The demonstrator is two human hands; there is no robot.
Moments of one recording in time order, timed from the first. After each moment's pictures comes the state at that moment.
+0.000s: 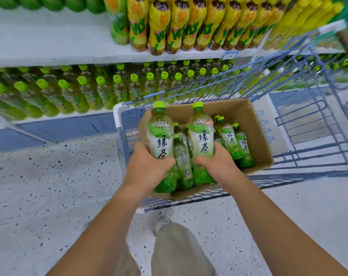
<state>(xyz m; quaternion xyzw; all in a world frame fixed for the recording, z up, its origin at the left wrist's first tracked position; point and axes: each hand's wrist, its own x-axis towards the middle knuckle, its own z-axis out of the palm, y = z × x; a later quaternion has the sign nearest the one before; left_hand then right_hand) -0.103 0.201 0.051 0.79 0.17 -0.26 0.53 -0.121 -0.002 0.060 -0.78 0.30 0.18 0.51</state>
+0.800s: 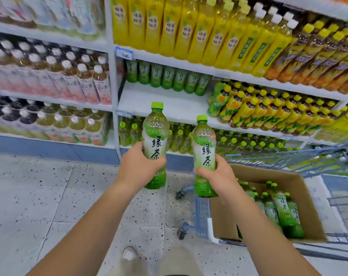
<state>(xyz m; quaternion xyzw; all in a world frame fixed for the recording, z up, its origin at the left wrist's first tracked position) -0.108 0.526 0.197 0.81 0.20 -0.04 0.54 -0.088 0.294 0.193 -0.82 0.12 0.16 0.53</state>
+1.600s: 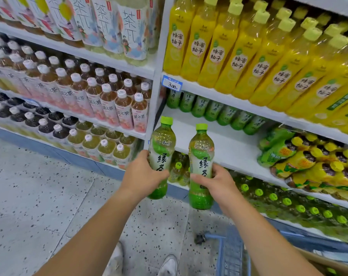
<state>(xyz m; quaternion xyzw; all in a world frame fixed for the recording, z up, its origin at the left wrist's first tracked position) 0.052 0.647 0.133 0.81 0.28 -0.01 0.51 0.117 0.436 0.133 -0.79 0.05 0.28 0.54</state>
